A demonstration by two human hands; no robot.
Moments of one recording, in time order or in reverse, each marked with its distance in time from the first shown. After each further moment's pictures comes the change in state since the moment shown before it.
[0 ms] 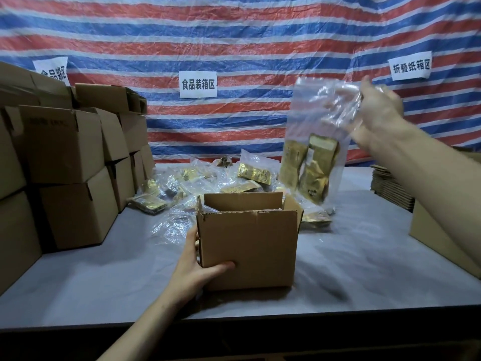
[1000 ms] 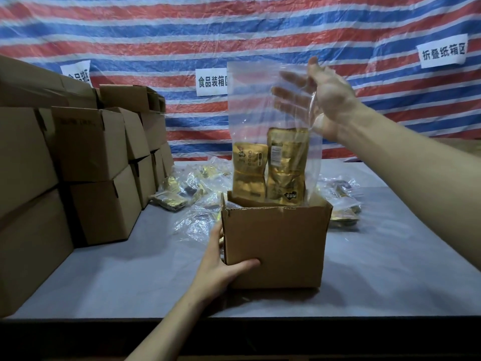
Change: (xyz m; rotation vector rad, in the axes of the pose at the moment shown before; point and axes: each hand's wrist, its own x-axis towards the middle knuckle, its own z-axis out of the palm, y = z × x) left_hand 0.000 -0.001 -0.002 0.032 0.003 -0.011; right_hand -0.028 0.034 0.081 0.118 -0.597 0.131
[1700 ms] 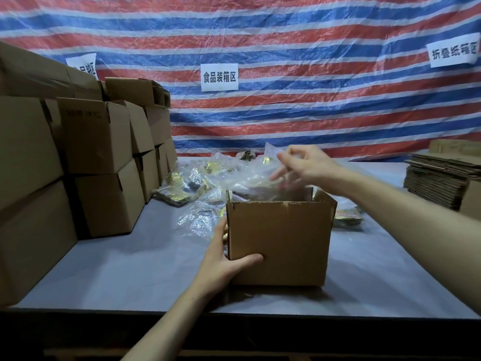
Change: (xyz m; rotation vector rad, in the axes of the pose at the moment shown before) left_hand -0.001 0.002 0.000 -0.027 -0.002 -0.041; right_hand -0.026 0.086 -0.048 -0.855 -0.261 0.169
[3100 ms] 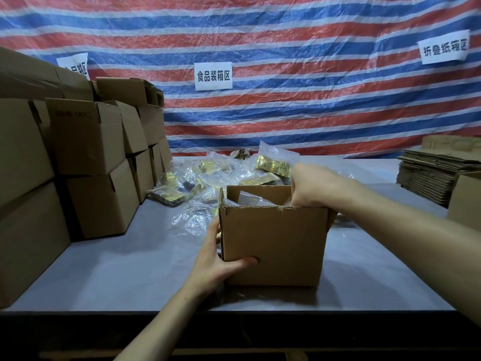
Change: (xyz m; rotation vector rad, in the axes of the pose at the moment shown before) left_hand 0.002 -0.004 -0.003 0.094 -0.003 0.072; right_hand -0.027 -0.007 0.010 -0.991 -0.030 0.264
